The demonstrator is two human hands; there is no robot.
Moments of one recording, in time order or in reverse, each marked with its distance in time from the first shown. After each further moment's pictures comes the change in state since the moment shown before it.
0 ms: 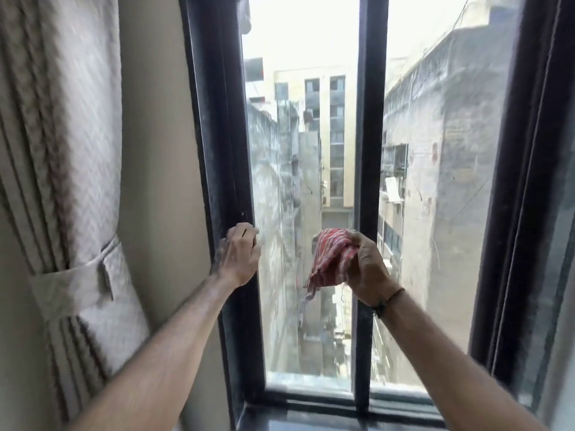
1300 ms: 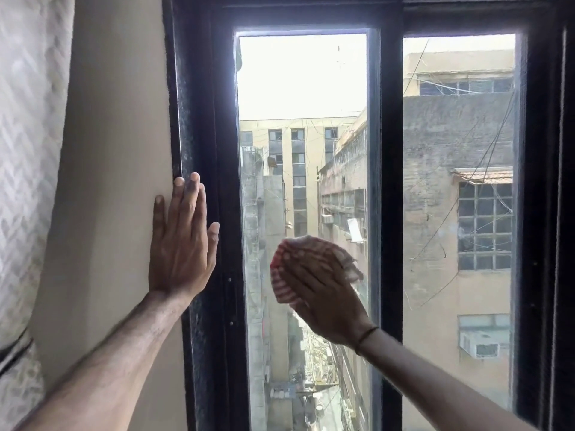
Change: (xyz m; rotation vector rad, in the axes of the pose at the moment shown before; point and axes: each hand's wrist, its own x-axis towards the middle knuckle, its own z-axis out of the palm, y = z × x) left_hand 0.145 -0.068 -0.052 0.327 0.757 0.231; right_hand 0.157 0.021 0.048 -1.811 0.201 -1.636
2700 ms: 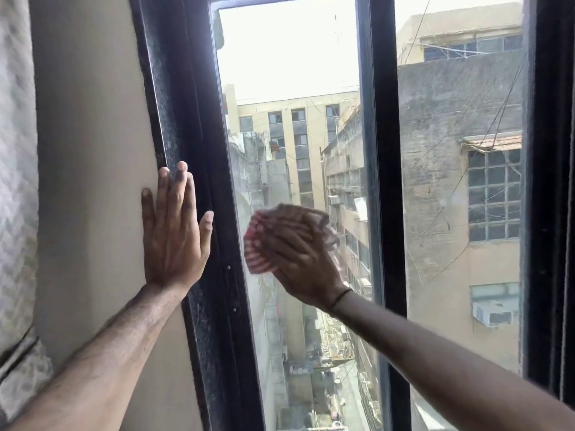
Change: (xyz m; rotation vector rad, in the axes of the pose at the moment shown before) left_hand -0.005 -0.008 0.012 -0.048 0.062 0.020; right_hand 0.047 -0.023 0.005 0.128 0.205 0.051
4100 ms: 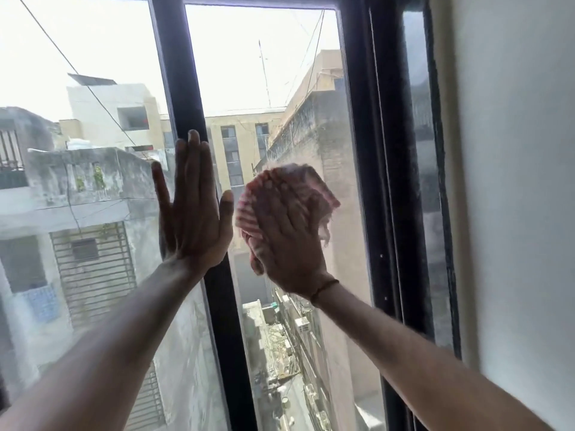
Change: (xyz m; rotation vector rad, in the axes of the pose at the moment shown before) left_hand 0.118 0.332 0.097 -0.250 0.185 0.098; right_hand -0.067 0.260 -0.104 -0.203 -0.048 0.314
